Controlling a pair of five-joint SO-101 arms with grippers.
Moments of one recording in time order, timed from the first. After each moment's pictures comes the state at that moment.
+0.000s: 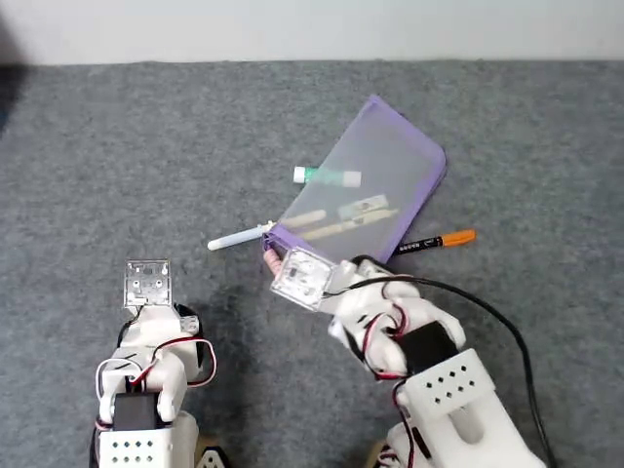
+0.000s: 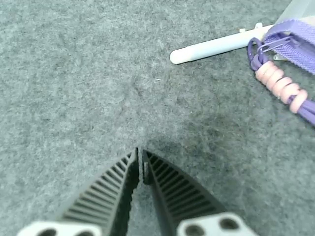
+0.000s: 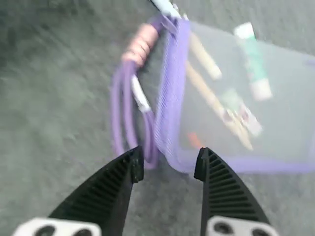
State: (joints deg) left arm -6.9 -97.5 97.5 61.4 4.3; right arm -29.9 -55.4 60.1 55.7 39.0
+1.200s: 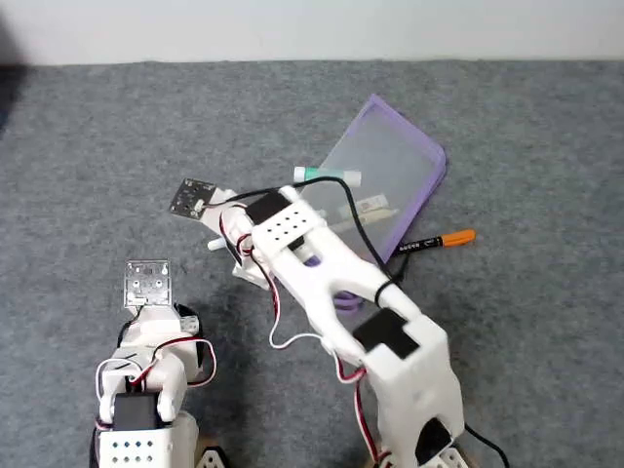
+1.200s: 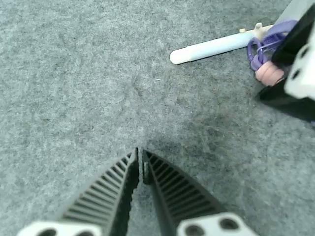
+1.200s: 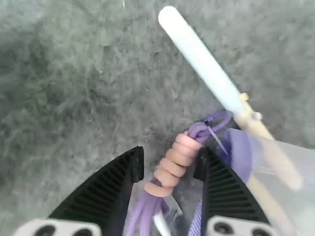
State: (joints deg) left arm -6.9 -97.5 97.5 61.4 4.3; right arm -39.9 28.9 -9.9 68.8 28.1
